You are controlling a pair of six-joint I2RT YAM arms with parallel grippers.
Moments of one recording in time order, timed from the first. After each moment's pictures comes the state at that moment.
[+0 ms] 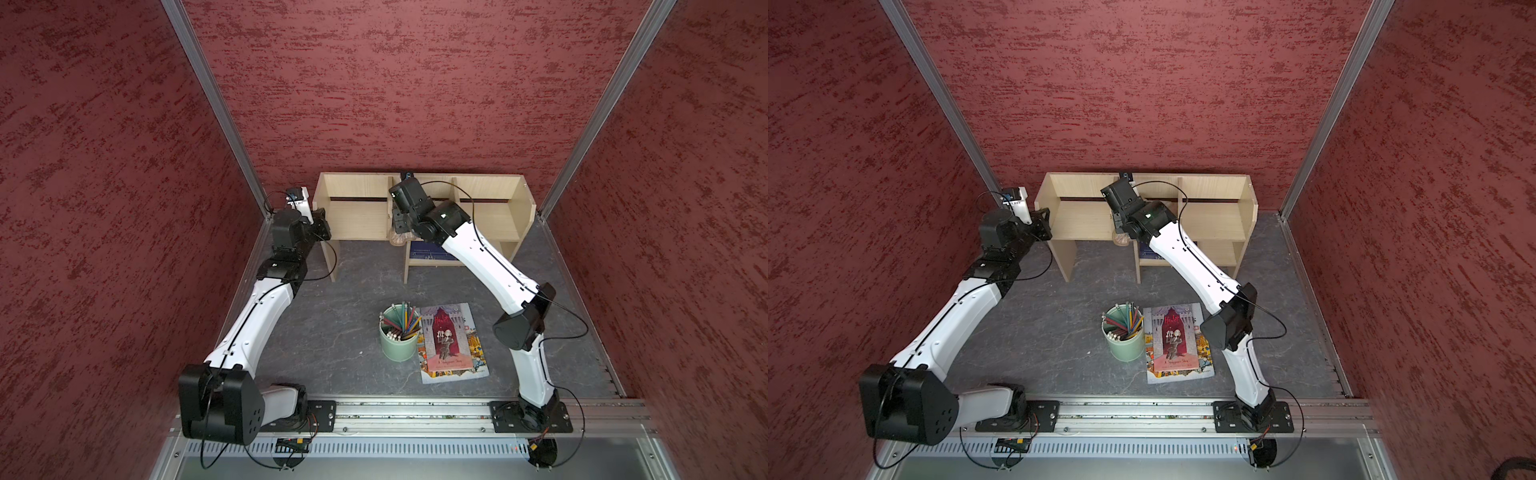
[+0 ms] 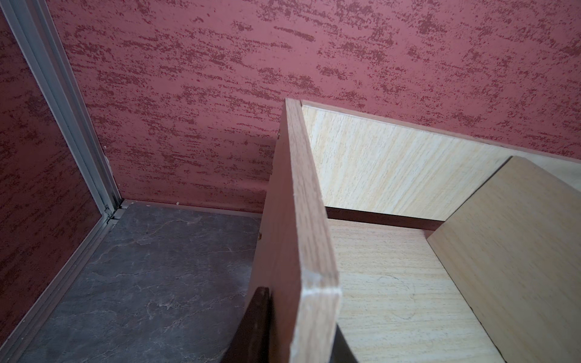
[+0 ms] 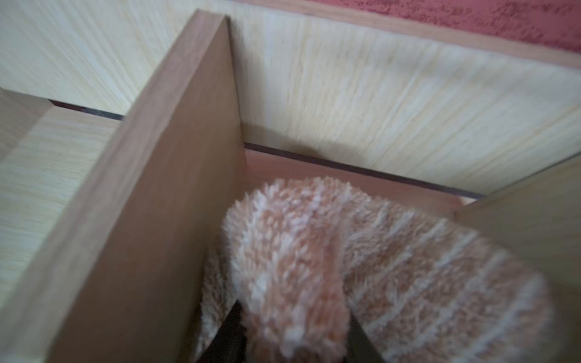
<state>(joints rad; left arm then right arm) -0.10 1.28 1.07 0.00 0.02 -0.23 0.73 2.11 2.40 -1.03 0.48 0.35</state>
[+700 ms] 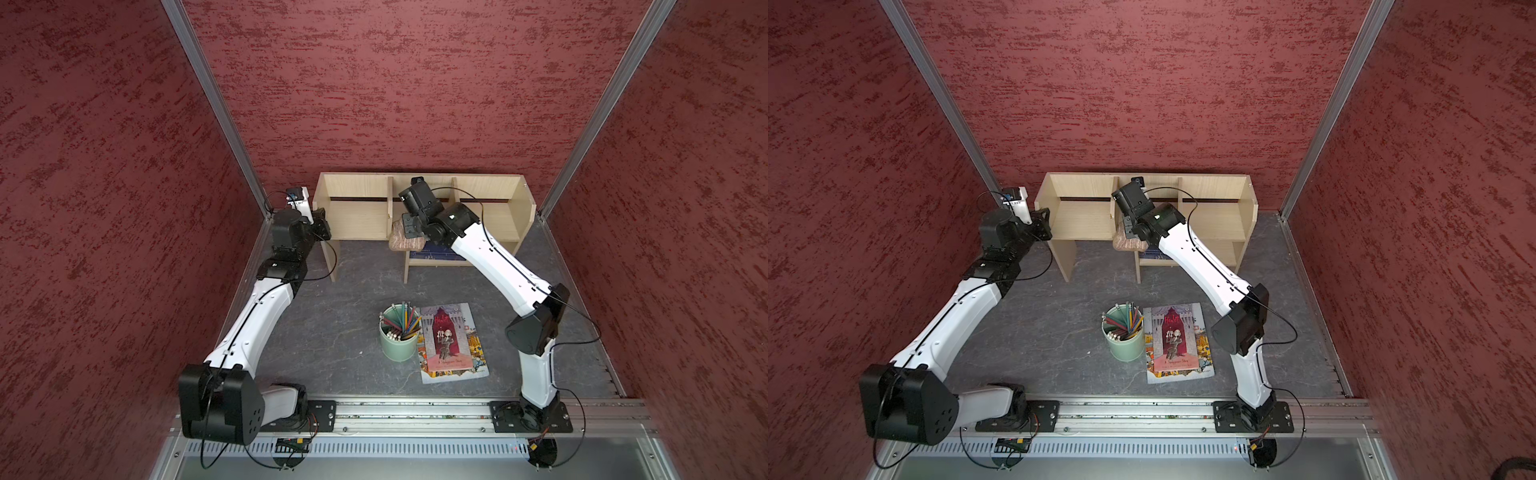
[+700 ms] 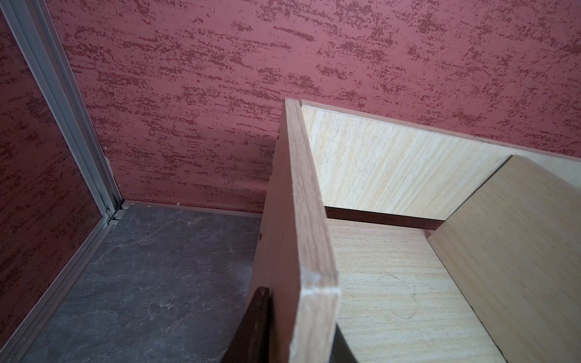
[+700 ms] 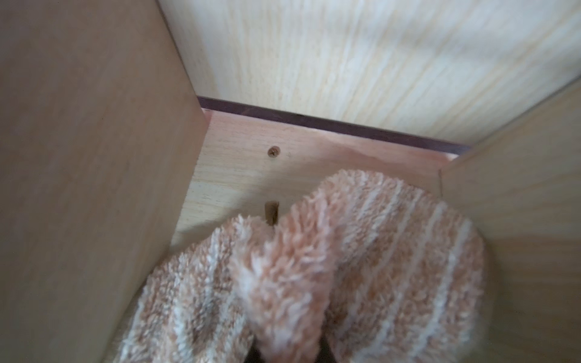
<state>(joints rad) -0.10 1.28 1.07 0.00 0.02 -0.23 0.71 2.03 2.27 -1.02 0.43 0.38</state>
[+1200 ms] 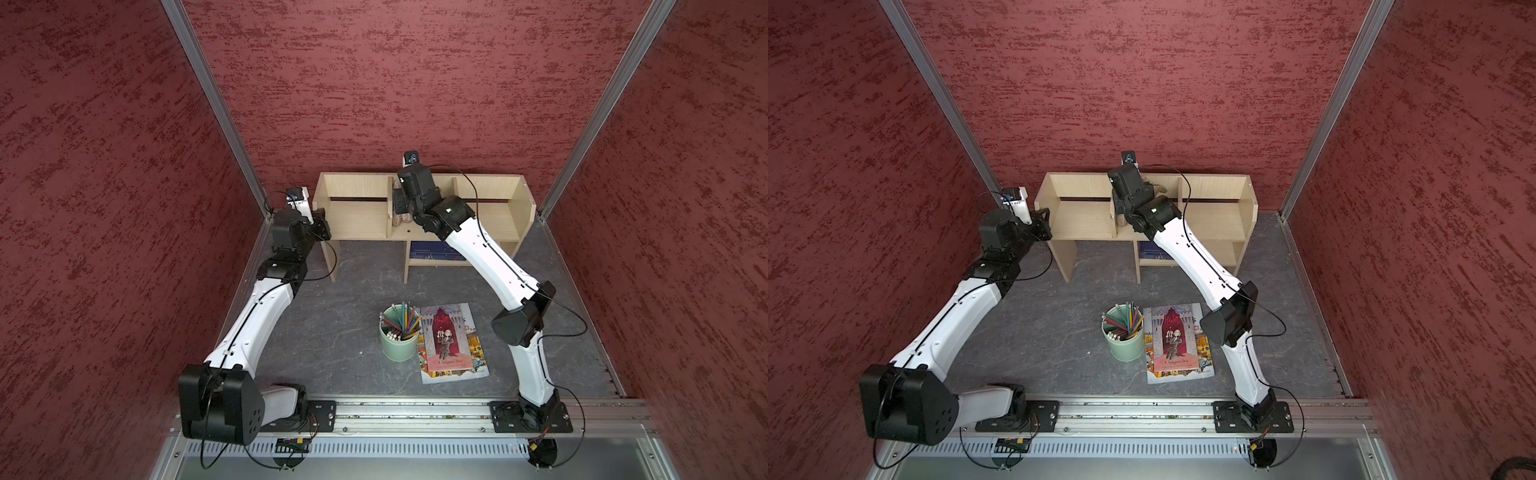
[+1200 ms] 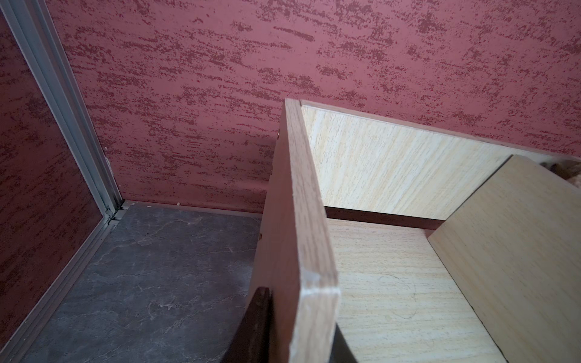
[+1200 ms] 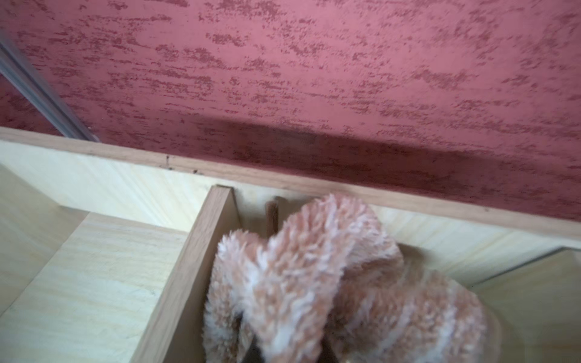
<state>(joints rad) -0.10 1.28 1.07 0.00 0.02 -0.23 0.69 2.14 2.47 -0.79 0.53 0.24</state>
